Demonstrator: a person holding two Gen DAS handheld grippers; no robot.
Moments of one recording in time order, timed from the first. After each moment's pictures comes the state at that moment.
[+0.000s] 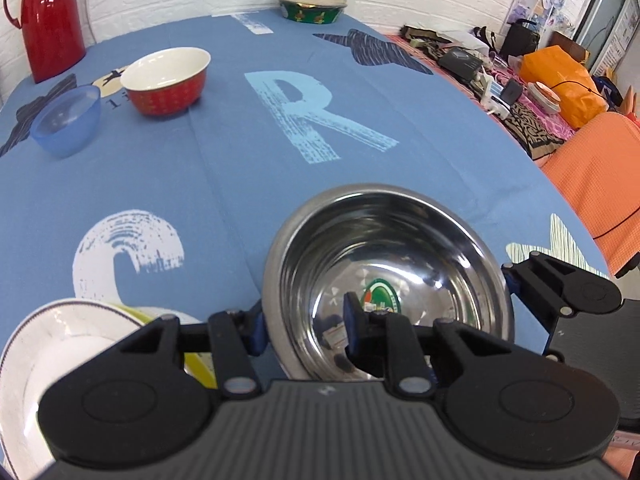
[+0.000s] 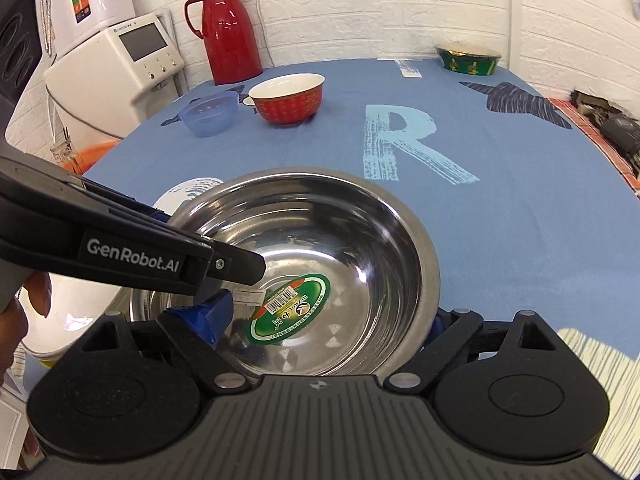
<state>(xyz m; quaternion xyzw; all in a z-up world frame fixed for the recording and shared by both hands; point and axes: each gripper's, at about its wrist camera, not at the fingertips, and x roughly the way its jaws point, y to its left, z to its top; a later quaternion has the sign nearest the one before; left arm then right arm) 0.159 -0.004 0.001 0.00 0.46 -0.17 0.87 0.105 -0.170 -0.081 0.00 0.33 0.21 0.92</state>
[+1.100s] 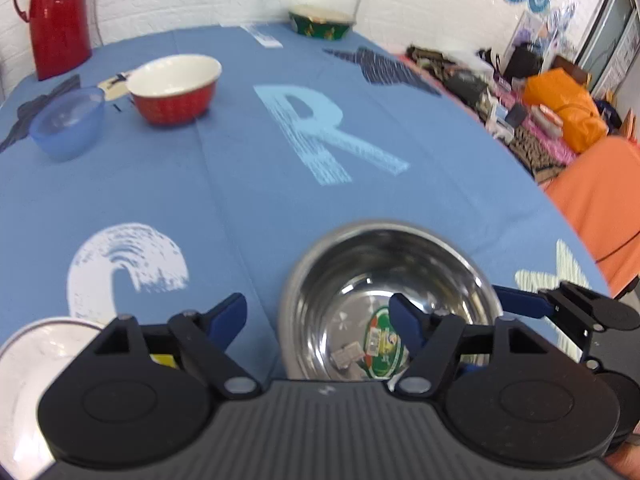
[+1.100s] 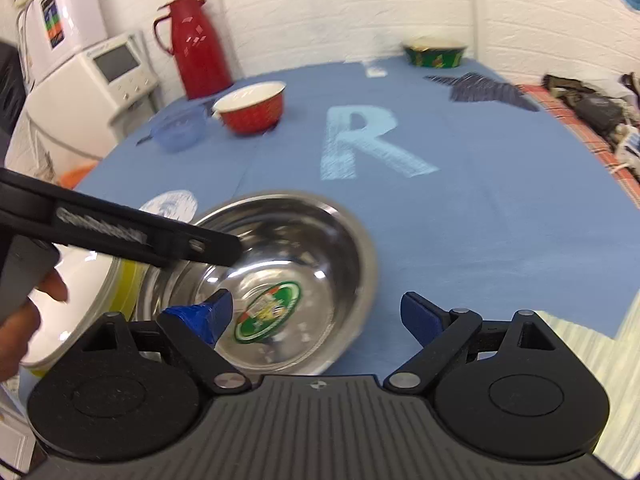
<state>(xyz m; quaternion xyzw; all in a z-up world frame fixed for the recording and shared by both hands) 0.171 0.014 0.003 -0.04 0.43 -0.16 0.89 0.100 -0.205 -0.079 0.04 0.31 0.18 0.93</state>
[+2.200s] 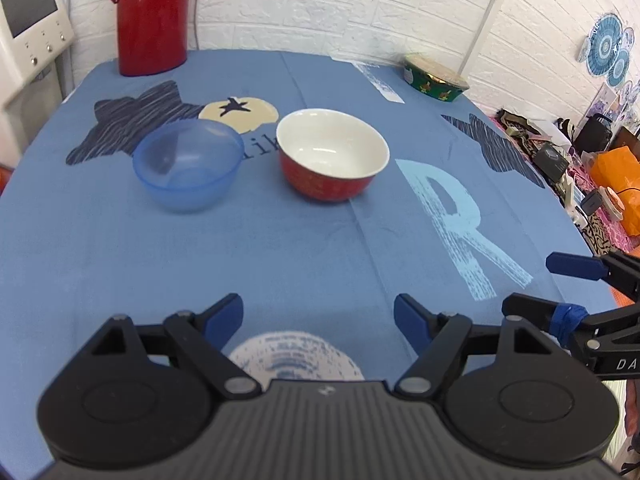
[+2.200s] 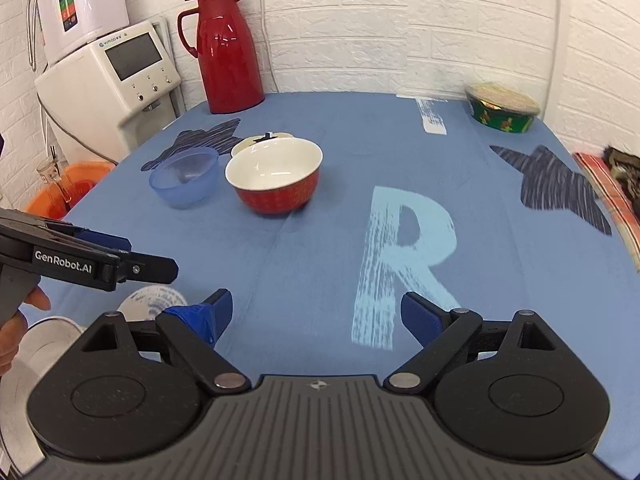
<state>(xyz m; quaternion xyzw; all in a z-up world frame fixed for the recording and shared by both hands) 0.262 0.122 0.016 -0.09 0.42 -0.07 0.90 0.233 -0.137 -0.019 -0.05 0.32 0.25 0.91</state>
